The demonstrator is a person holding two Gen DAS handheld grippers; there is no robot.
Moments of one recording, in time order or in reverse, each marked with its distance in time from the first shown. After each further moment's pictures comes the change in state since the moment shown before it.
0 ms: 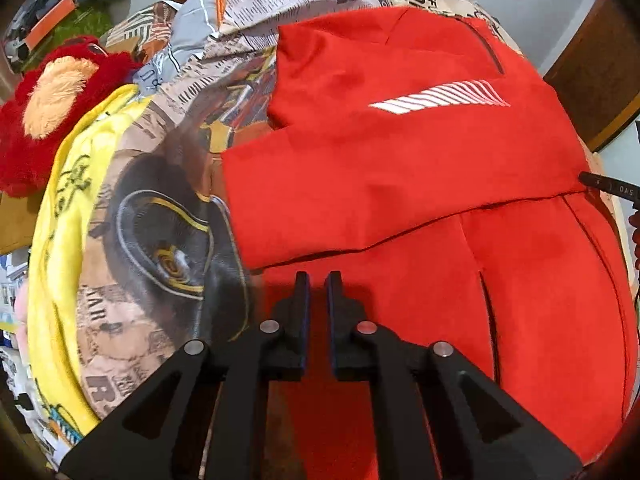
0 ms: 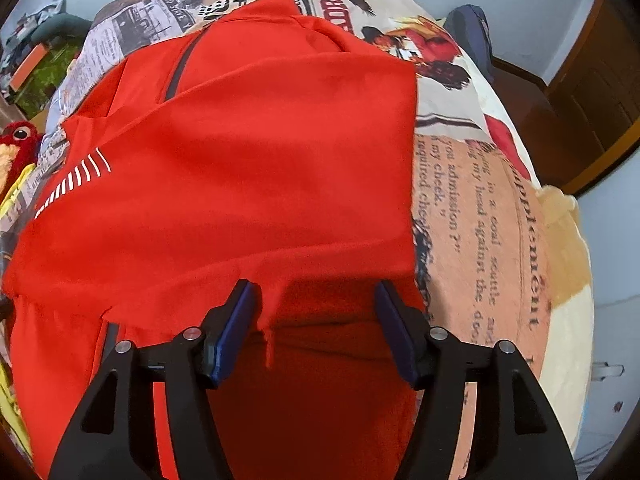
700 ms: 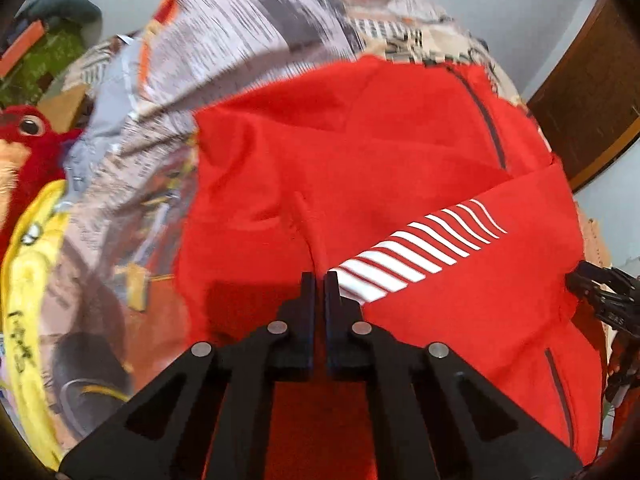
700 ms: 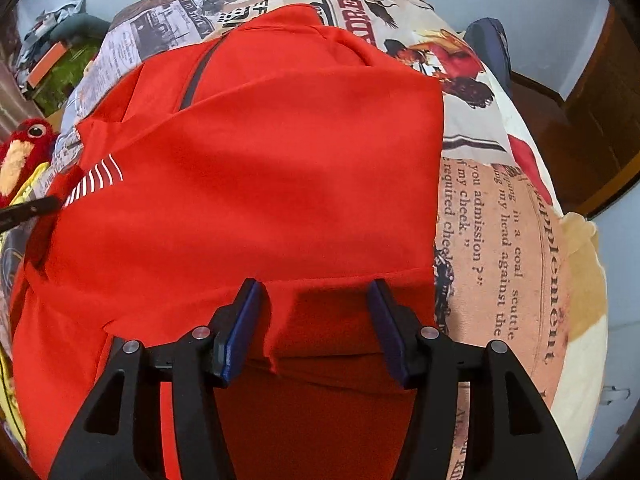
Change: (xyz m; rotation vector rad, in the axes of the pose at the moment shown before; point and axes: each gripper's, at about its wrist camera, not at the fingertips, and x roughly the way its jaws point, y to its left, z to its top) left arm 0.041 -0.045 0.122 0.004 -0.079 -0.070; right arm 0.014 0.008 0.011 -0.055 -0.053 0.058
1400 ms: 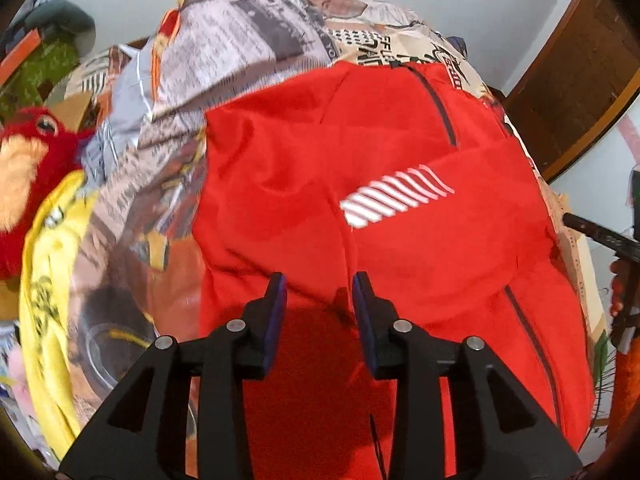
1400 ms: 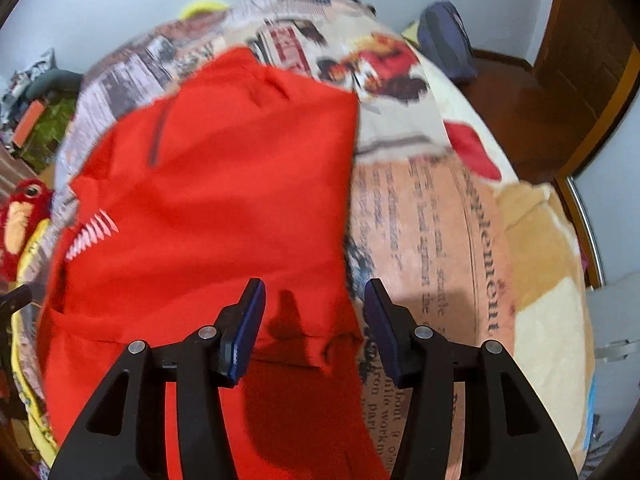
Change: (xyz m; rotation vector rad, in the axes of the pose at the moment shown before) left arm -0.051 -0.009 -0.019 0.054 0.012 -0.038; right arm -0.057 -0.044 0.002 0.166 -0.070 0.019
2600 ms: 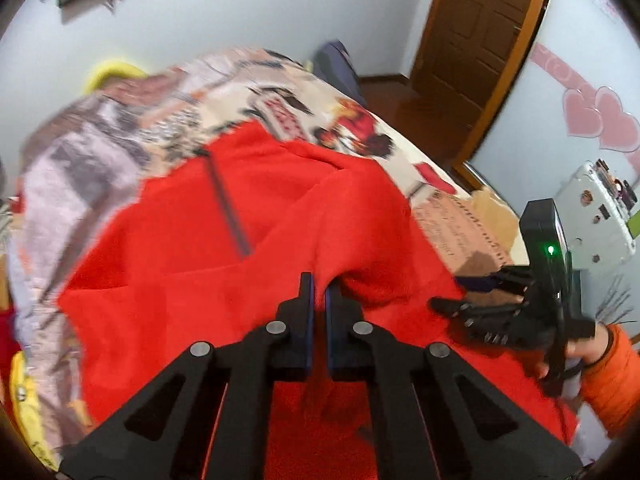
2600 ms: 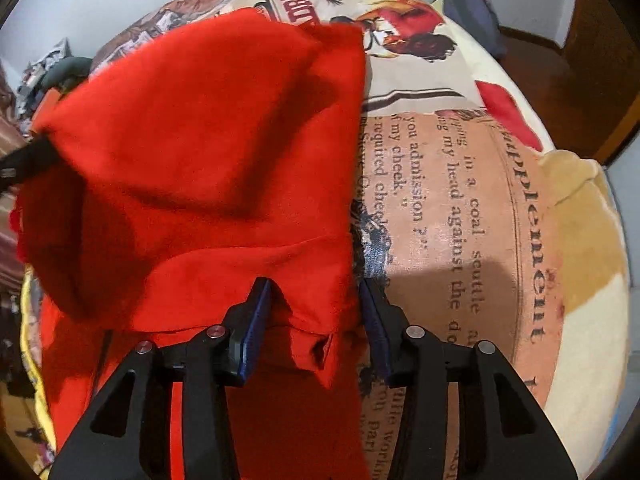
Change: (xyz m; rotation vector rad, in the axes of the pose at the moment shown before) left arm 0.012 -0.194 0.077 0.354 -0.124 -0.142; right arm 0.049 -0.017 -0.015 -0.026 0.093 0.081
